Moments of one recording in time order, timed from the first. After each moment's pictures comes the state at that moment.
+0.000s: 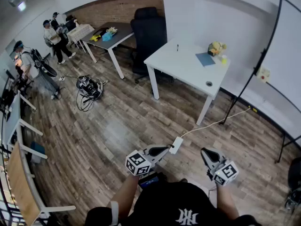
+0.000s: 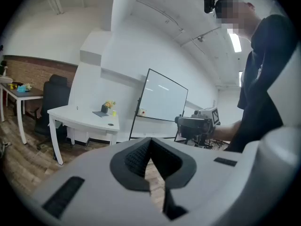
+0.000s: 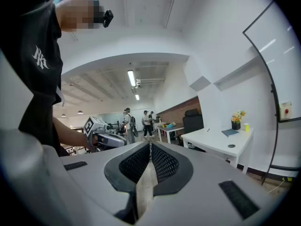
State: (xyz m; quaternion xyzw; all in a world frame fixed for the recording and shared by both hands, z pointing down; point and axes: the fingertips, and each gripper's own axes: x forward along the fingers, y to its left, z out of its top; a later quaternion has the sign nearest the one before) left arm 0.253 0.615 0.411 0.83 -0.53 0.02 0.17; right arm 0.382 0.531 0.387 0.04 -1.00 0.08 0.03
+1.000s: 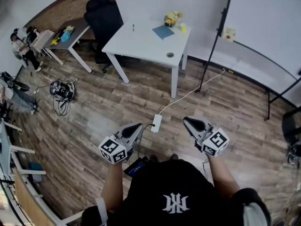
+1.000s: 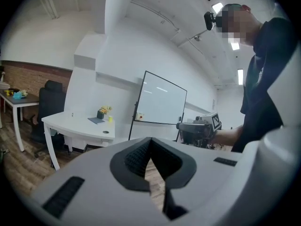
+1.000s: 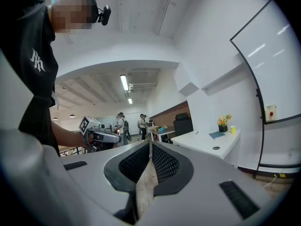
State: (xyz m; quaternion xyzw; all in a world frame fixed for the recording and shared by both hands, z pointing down) left arm 0.284 0.571 0.364 0.83 -0.54 0.01 0.14; right arm 0.435 0.476 0.358 0.07 -0.99 0.09 0.01
